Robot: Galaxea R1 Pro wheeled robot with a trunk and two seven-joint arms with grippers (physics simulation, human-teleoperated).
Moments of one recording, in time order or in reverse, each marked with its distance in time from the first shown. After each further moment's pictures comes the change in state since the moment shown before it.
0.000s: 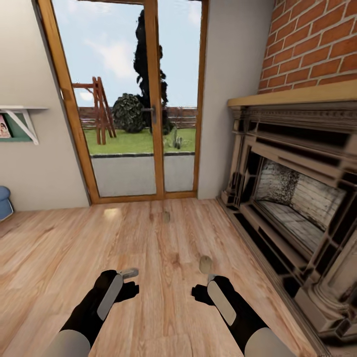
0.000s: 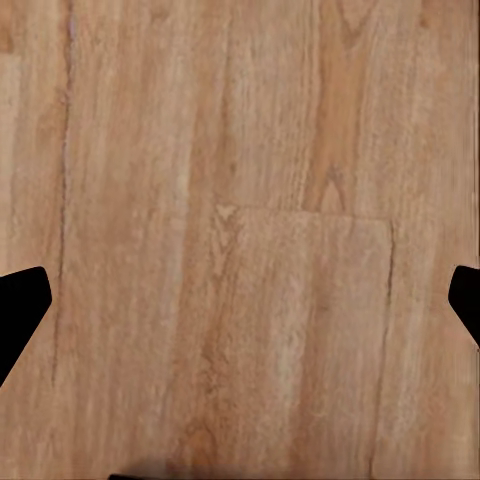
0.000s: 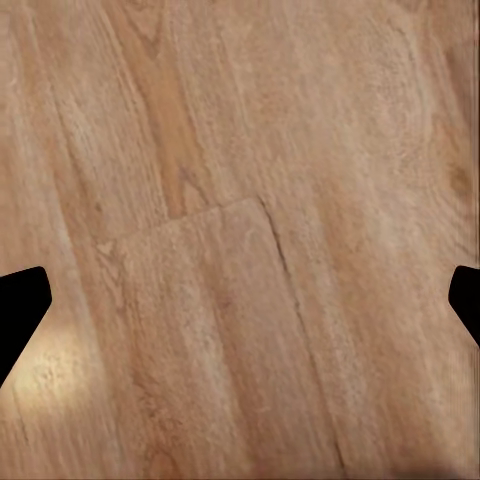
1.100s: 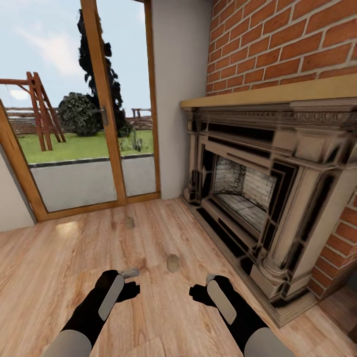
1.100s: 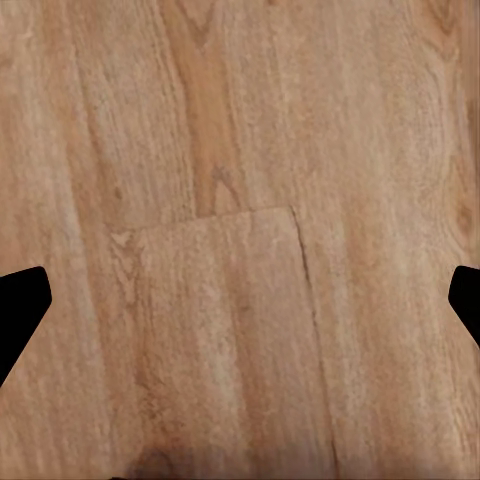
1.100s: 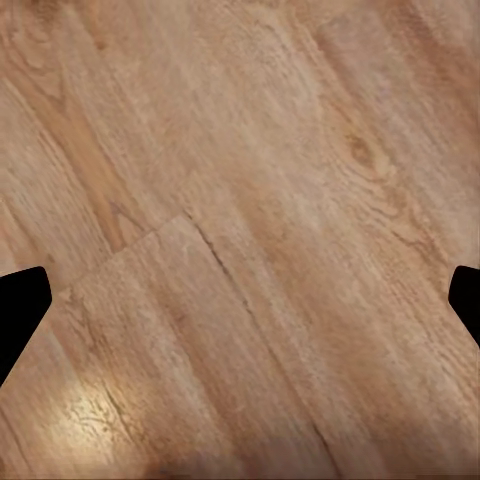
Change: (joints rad) left arm 0.000 -0.006 -0.006 0.000 -0.006 -0.001 0.006; right arm 0.000 0.002 0.001 -0.003 -0.054 0.003 0.005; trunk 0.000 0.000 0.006
